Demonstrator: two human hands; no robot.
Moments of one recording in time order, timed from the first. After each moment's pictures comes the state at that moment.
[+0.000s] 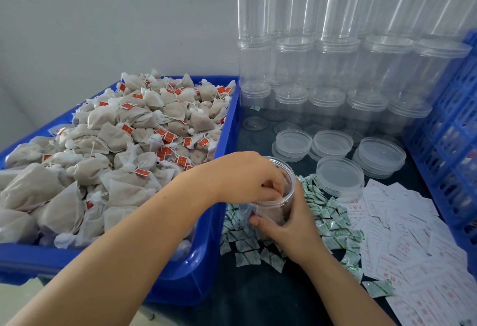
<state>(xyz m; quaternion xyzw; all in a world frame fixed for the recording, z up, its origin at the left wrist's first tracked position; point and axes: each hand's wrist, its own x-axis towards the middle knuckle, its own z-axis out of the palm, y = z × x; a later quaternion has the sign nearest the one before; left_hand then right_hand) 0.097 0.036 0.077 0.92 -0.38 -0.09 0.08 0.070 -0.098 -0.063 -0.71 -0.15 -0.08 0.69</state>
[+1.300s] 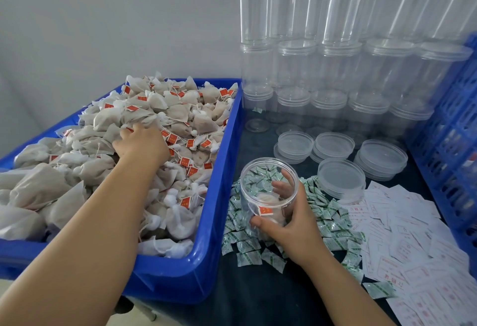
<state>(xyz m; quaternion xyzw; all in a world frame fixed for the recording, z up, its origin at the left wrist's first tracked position) 0.156 0.158 0.061 0.97 0.23 0.01 -0.02 0.063 -0.100 -0.061 -0.74 -0.11 -0.06 0.66</state>
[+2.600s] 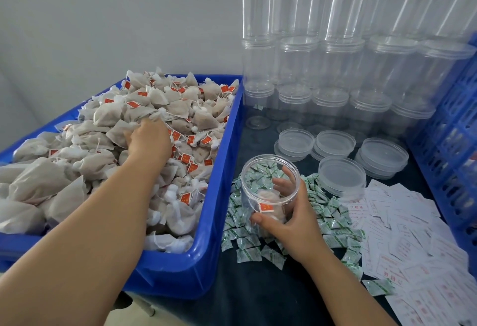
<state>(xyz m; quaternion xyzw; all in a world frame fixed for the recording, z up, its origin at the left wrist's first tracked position) 0.180 0.167 0.035 0.98 0.17 0.11 0.00 0.064 -0.100 -0.061 -0.73 -0.11 -0.06 0.67</state>
